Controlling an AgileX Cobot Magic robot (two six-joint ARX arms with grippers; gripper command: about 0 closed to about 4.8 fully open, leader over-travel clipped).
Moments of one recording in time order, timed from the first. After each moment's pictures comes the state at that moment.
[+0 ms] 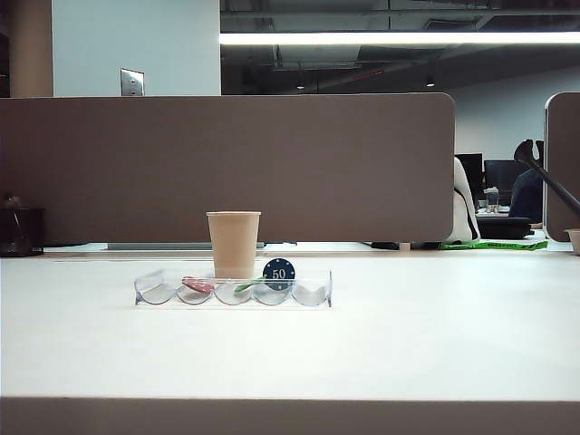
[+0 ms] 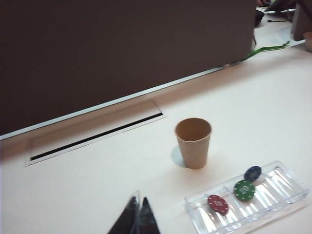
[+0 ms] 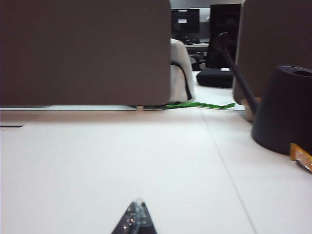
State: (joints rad) left arm 0.04 0.65 0.77 -0.27 0.39 0.25; right arm 0.02 0.00 0.01 0.11 0.01 0.02
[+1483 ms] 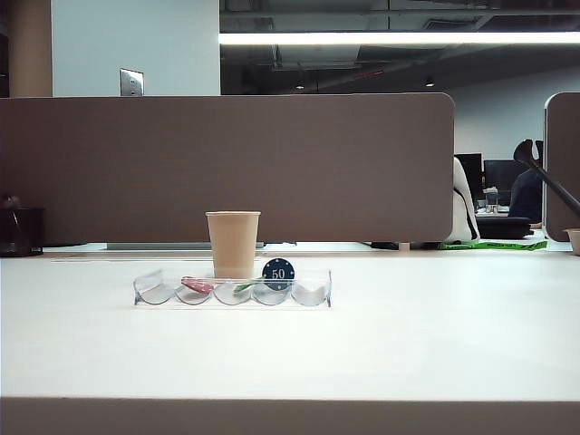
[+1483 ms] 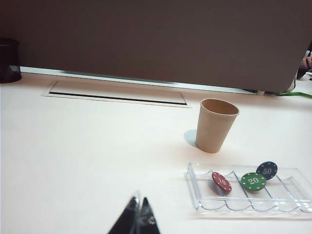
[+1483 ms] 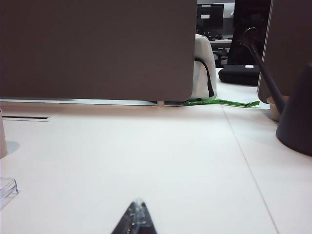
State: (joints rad) left arm 0.03 0.00 0.08 -0.06 0.20 -0.11; right arm 0.02 0.00 0.01 0.09 -0.07 0.02
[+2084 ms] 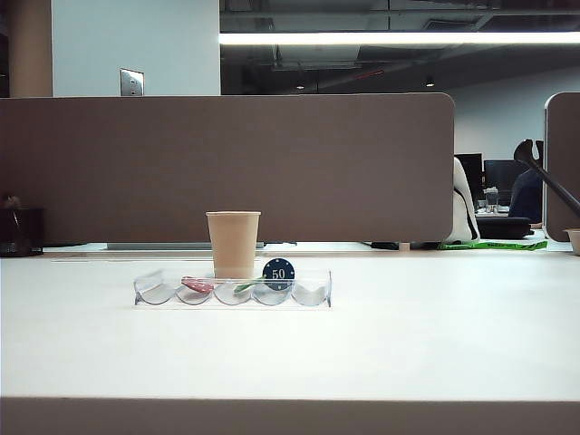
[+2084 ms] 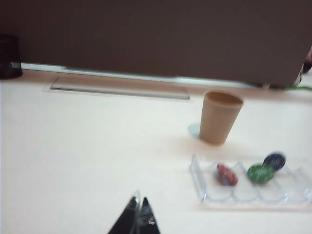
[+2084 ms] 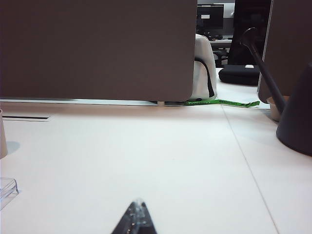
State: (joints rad) left arm -0.06 0.00 0.02 -0.01 0.09 -0.08; right arm 0.02 0.00 0.01 0.09 -0.07 0.02
